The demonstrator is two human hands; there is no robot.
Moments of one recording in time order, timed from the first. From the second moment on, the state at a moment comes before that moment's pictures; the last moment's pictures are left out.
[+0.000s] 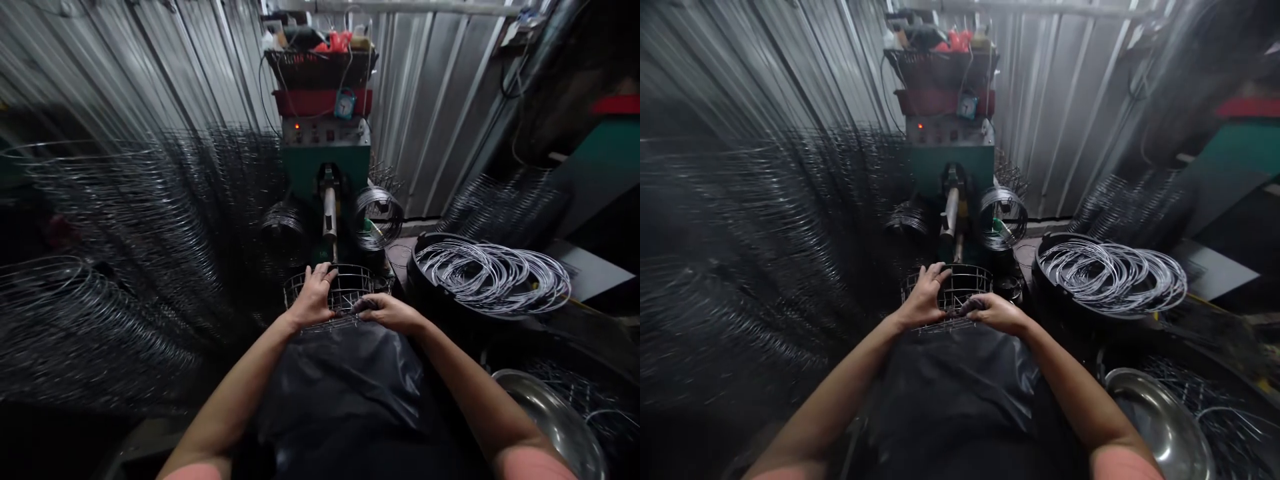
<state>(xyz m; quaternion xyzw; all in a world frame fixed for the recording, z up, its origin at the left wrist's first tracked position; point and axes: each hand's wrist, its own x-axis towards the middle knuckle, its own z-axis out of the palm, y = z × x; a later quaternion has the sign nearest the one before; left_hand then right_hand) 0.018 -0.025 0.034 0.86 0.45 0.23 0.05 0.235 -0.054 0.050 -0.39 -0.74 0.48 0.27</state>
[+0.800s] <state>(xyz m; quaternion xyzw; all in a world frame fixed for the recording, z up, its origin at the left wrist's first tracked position) -0.009 0.021 -0.019 0.82 0.48 0.26 0.15 0.201 0.012 -0.012 -0.34 -0.87 0.24 0.26</state>
